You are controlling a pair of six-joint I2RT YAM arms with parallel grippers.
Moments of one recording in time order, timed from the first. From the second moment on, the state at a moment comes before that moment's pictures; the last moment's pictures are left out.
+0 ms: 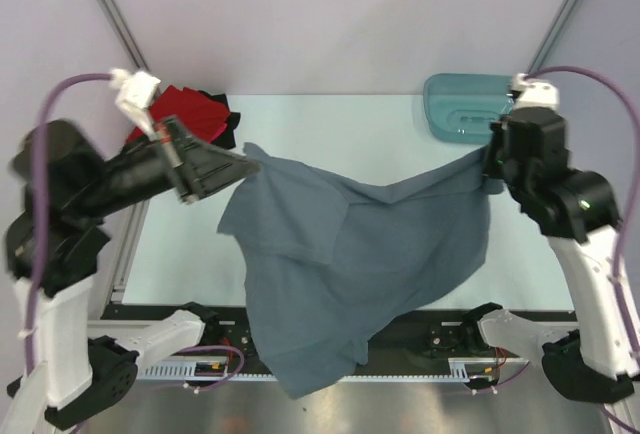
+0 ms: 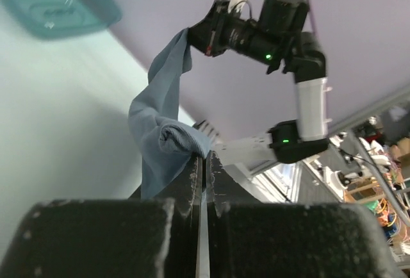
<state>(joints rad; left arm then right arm) -0.43 1.02 1.95 -0.90 0.66 -0.69 0.39 1.07 1.72 -1.13 0.49 0.23</state>
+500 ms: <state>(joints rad) -0.18 1.38 1.37 -0.60 0.68 -0.54 0.34 1.49 1.40 -0.67 0.38 0.23</state>
